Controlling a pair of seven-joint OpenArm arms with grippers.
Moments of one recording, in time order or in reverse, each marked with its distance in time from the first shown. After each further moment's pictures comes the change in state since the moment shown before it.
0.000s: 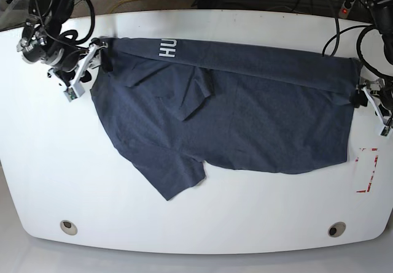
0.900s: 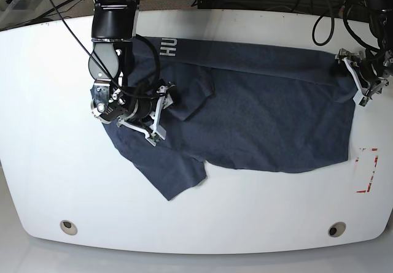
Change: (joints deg) left arm 11.9 1.7 4.5 0.4 -0.6 0.1 -7.7; right arm 23.4 -14.6 -24.5 -22.0 -24.7 0.0 5.7
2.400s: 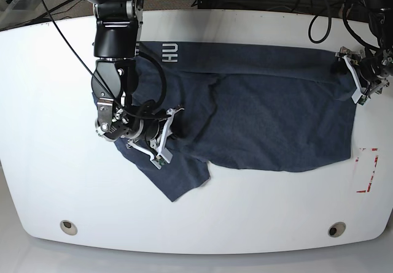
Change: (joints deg) left arm 0.3 0.7 0.0 0.7 4.9 0.0 -0.8; right arm 7.3 -0.6 -0.3 -7.8 0.5 0.0 8.5
